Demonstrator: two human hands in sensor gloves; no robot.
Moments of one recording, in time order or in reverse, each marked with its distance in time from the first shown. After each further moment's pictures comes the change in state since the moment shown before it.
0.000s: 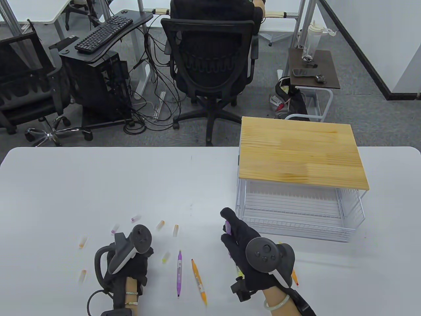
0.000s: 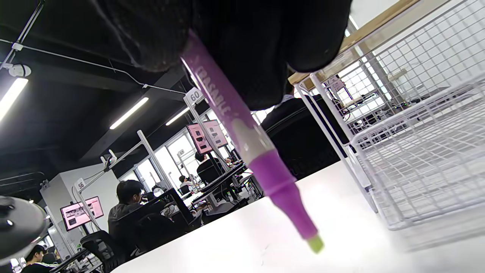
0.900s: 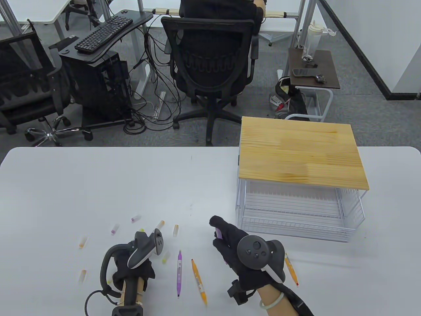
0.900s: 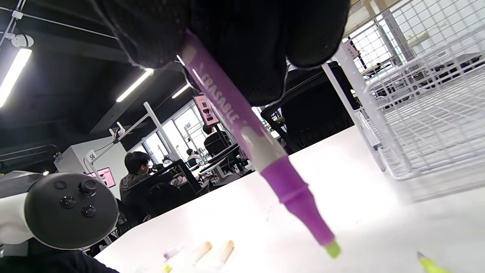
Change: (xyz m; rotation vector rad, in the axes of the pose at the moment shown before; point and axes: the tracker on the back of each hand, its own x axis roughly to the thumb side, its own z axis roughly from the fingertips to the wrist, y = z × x) left_hand 0.021 -0.023 -0.006 -0.103 0.075 -0.321; right_hand 0.000 0.027 -0.004 0.123 -0.019 0.014
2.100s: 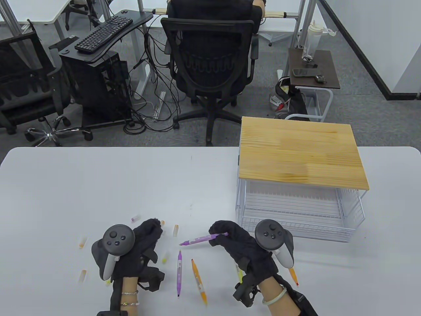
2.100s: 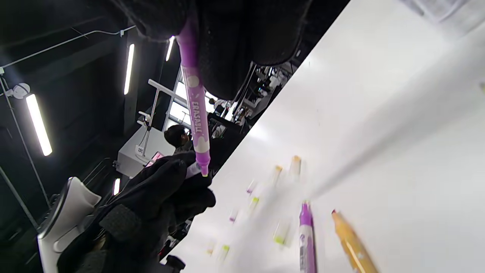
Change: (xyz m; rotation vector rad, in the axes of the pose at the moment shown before) left_hand -0.042 0.036 0.024 0.328 -0.334 1.158; right_hand -0.039 0.010 -0.017 0.348 0.039 -0.561
